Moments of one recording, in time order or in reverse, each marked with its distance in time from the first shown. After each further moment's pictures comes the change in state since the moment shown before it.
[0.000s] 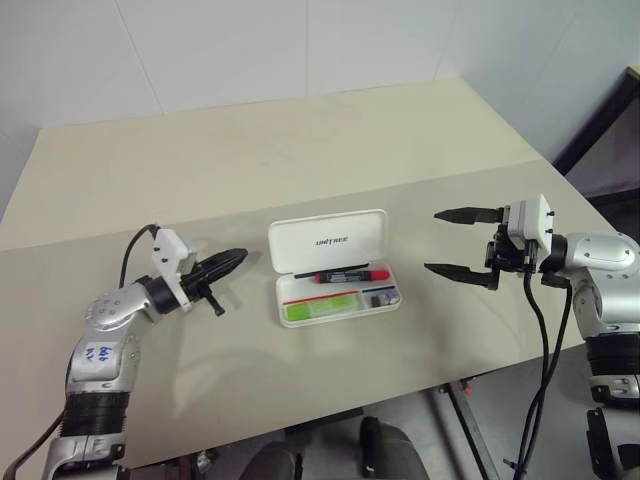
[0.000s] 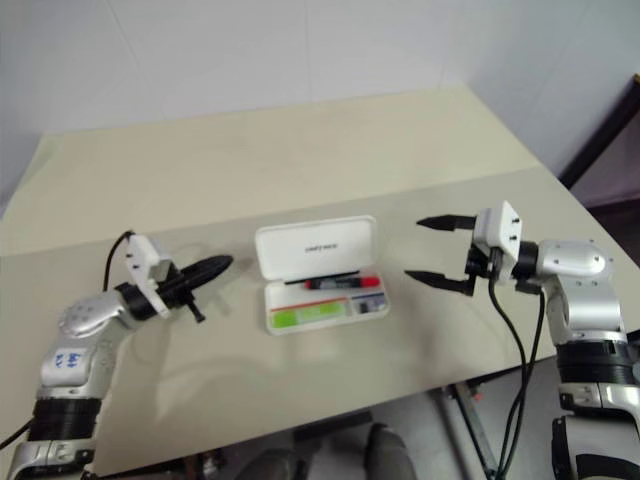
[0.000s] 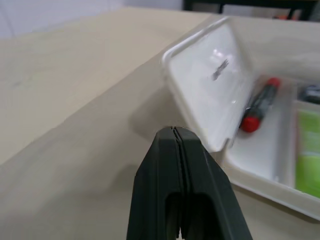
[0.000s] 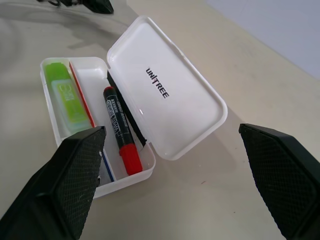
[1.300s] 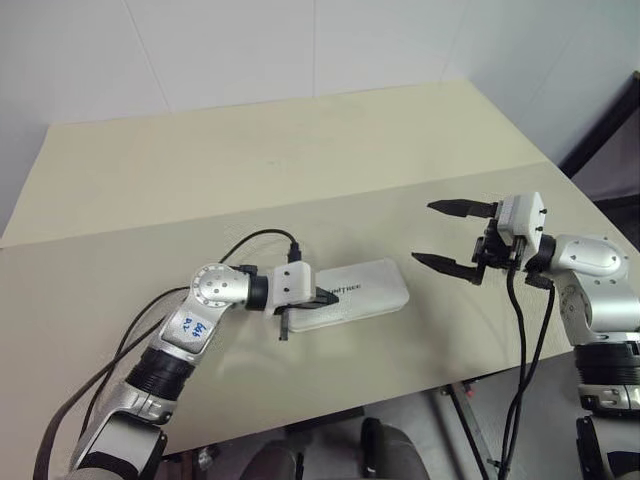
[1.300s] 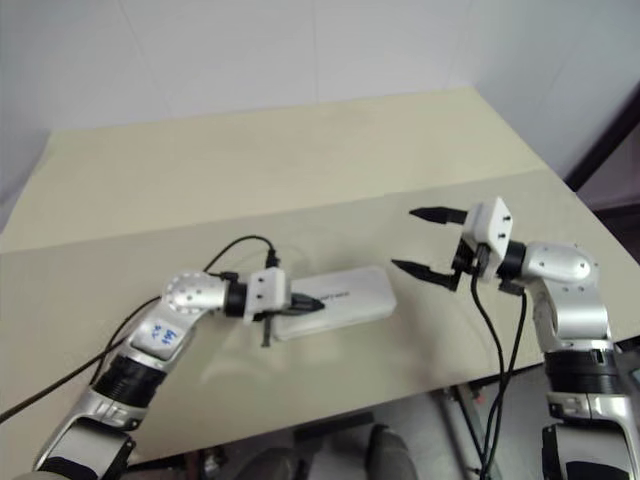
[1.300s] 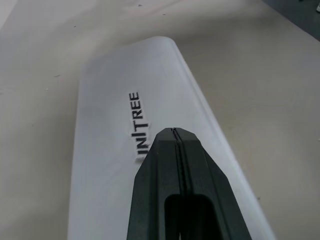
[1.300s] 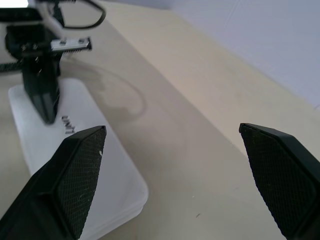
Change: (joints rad) left arm -0.214 -0.027 -0.471 -0.056 0.312 -0.065 -0.239; right arm 0.047 0.047 -0.024 -0.140 0.021 0.064 -0.146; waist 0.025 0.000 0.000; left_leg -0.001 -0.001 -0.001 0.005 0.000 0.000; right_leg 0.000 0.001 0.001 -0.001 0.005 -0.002
